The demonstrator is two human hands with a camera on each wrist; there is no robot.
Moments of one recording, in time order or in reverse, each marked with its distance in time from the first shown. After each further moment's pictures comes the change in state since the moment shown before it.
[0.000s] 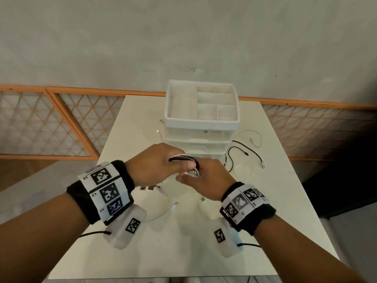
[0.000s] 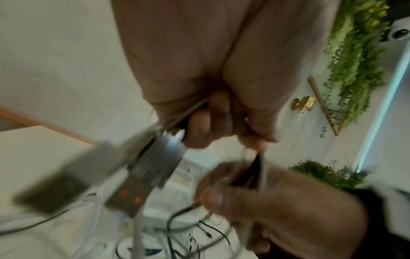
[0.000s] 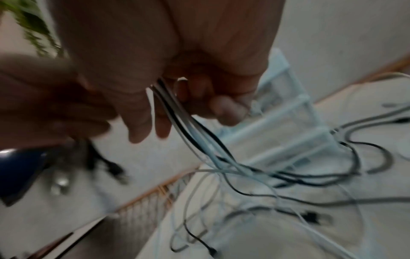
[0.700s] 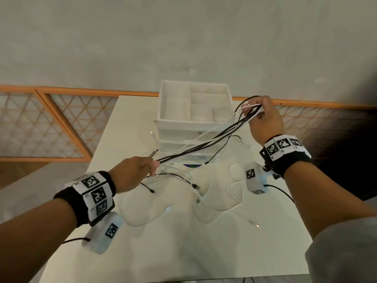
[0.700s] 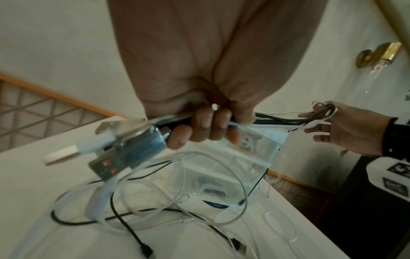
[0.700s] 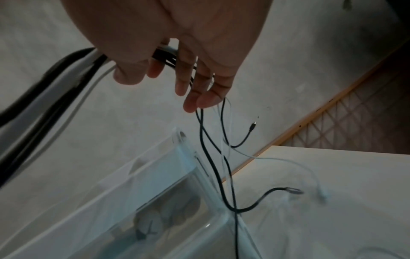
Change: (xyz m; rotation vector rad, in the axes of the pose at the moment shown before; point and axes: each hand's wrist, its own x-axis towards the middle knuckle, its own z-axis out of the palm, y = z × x) left_hand 0.006 -0.067 0.003 0.163 0.061 -0.319; right_hand 0.048 0.077 -0.135 0.136 0.714 0.143
